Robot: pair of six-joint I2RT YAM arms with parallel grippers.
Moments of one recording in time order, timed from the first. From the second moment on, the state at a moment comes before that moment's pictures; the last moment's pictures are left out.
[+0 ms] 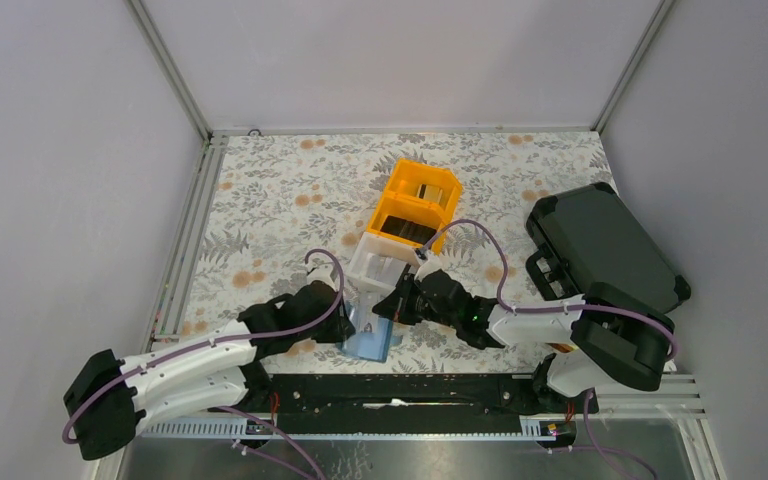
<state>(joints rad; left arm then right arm) -0.93 0.87 0.41 -0.41 -0.11 -0.89 1.05 1.44 0.49 0.50 0.01 1.10</state>
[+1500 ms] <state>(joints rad) -0.93 1.00 0.35 -0.21 -0.13 -0.99 1.05 1.39 0.34 0.44 0.02 1.18</state>
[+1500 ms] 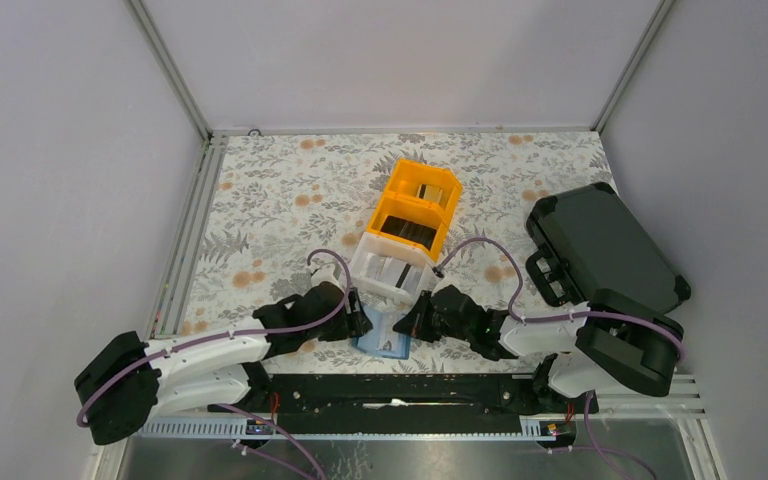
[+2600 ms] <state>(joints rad) -0.93 0.97 0.34 -0.32 -0.19 -0.95 1.04 1.48 0.34 0.59 -0.01 1.22</state>
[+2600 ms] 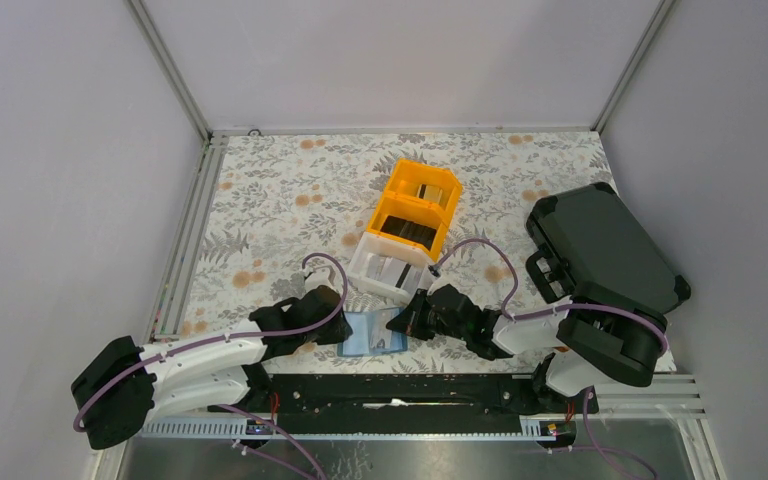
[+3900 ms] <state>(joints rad) -0.93 0.97 0.34 -0.31 -0.19 -0.95 1.03 1.55 0.37 0.64 -0.07 1.22</state>
